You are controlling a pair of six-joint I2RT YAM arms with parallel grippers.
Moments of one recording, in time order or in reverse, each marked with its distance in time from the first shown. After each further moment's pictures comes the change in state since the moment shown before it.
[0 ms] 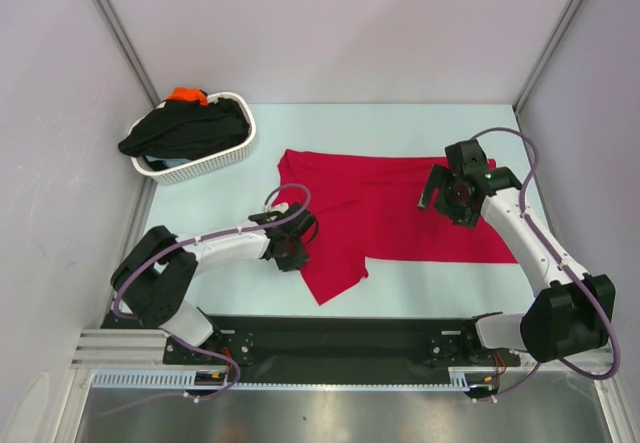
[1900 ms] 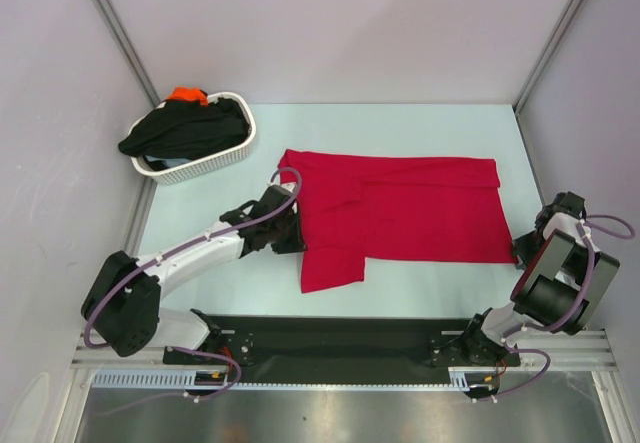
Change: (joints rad) left arm 0.103 -0.202 -0.005 0.105 0.212 0.396; right arm -0.863 0.174 -0.327 0.311 -0.003 -0.004
